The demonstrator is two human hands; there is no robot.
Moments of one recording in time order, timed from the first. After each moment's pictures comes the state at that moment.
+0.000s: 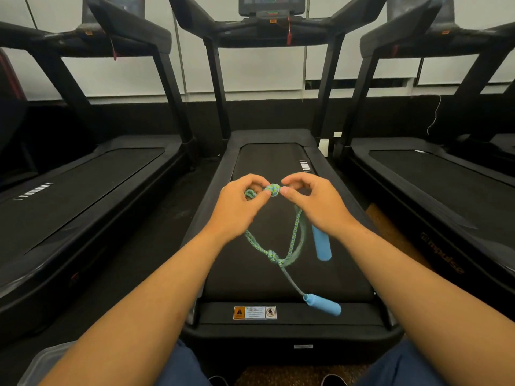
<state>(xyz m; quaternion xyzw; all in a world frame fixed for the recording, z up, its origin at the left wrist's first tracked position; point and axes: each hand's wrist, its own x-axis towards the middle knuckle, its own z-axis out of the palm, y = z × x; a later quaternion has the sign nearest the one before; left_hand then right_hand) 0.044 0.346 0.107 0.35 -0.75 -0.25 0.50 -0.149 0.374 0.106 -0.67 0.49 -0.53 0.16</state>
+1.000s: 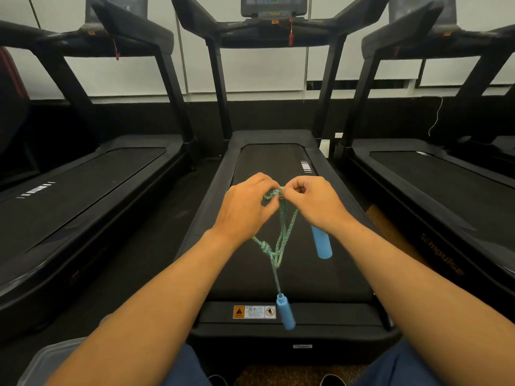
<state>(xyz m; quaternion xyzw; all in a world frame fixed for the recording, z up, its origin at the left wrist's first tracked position) 0.034 0.345 0.103 0.29 -0.83 0.09 0.47 -0.141 0.377 0.115 -0.68 0.55 -0.48 0.12</state>
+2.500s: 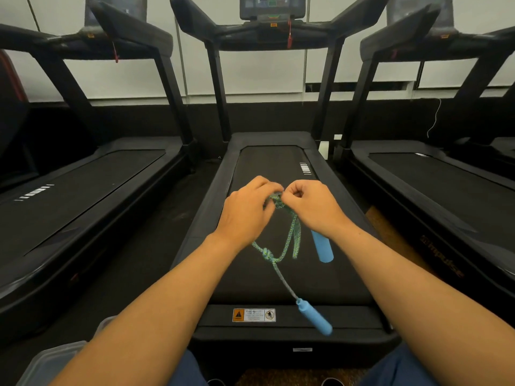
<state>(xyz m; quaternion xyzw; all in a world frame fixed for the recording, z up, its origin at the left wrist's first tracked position) 0.031 0.344 0.098 0.34 -0.84 0.07 0.42 -0.139 0.376 0.114 -0.68 0.56 -0.46 0.12</state>
